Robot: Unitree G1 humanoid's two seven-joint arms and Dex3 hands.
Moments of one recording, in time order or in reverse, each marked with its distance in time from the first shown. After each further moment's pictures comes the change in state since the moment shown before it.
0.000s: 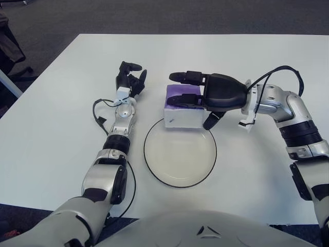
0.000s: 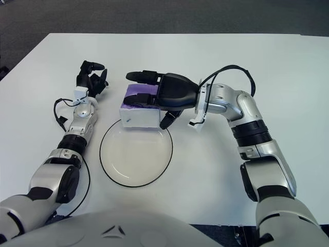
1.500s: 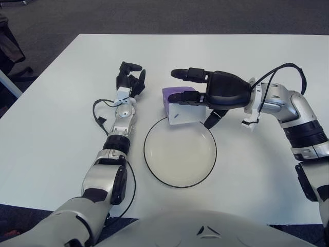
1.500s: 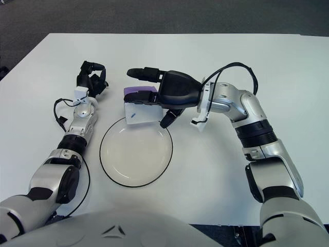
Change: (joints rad) left arm 0.005 -0.001 -0.003 -0.010 0.001 0.010 -0.003; right arm 0.004 -0.043 0.025 -0.029 0.066 0.059 -0.002
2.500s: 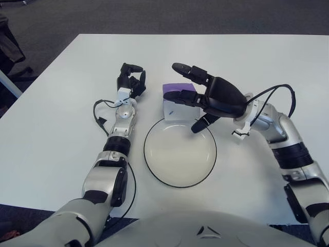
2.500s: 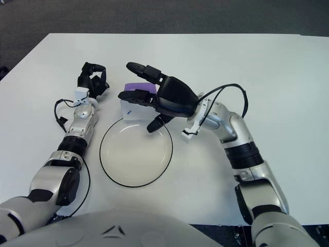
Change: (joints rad) left arm 0.015 -0.007 0.000 -0.031 -0.004 0.034 -0.011; right arm 0.263 0.175 -0.054 -0.201 -0.064 0.216 -0.210
